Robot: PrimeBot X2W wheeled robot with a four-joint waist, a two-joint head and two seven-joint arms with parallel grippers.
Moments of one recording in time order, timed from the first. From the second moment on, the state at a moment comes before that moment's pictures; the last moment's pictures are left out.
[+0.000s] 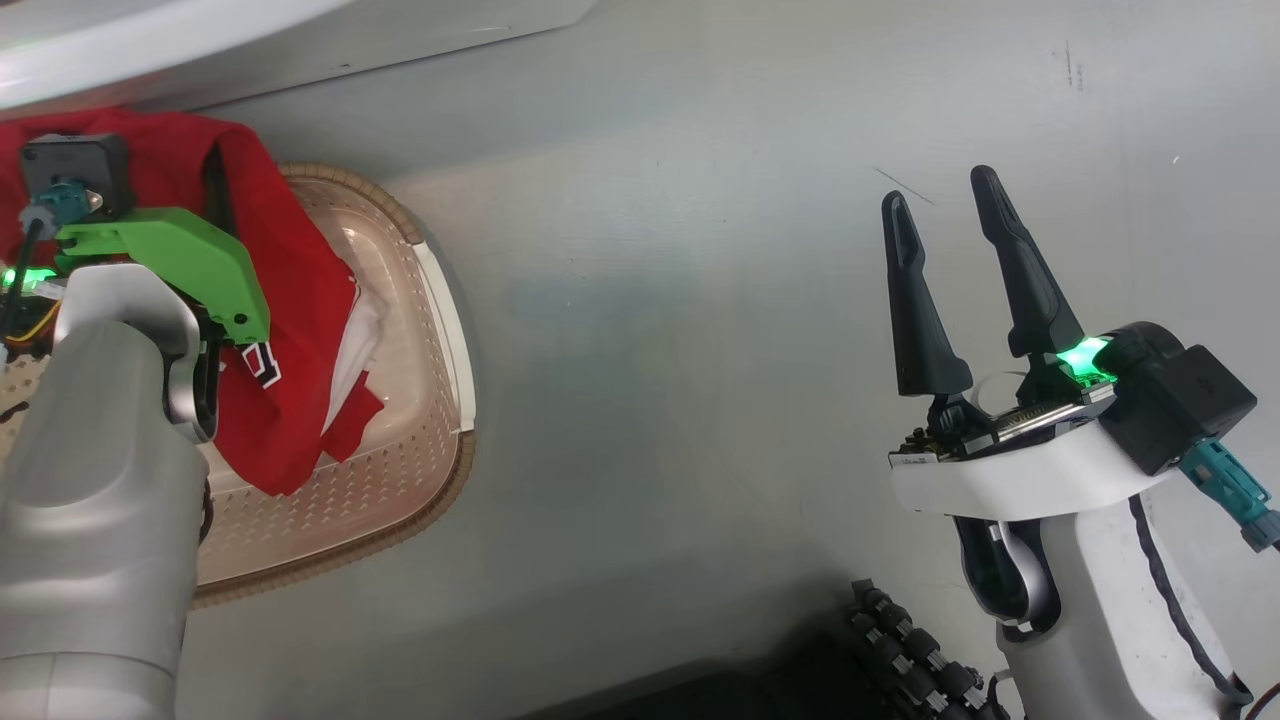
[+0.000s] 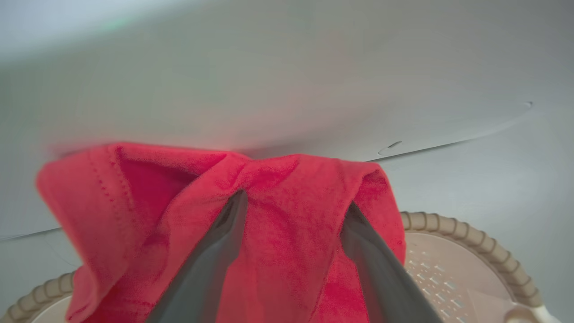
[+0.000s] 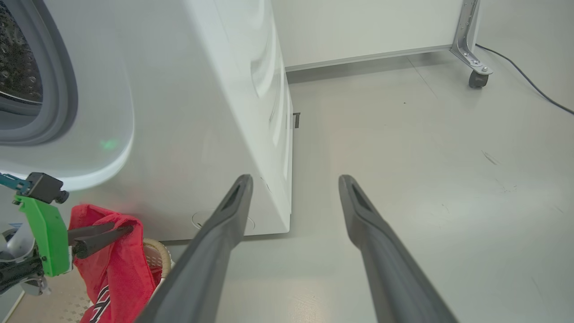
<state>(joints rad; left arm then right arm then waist) -0.81 0.14 -0.14 0.80 -0.28 0.05 -0.01 -0.24 -0.04 0.27 -0.11 0.37 0.10 -0.26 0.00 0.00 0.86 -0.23</state>
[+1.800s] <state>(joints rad) -0.48 0.04 -0.14 0.56 -0.28 0.03 -0.26 -0.23 -0.05 0.20 -0.03 0.29 0.11 -0.26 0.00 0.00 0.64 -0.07</state>
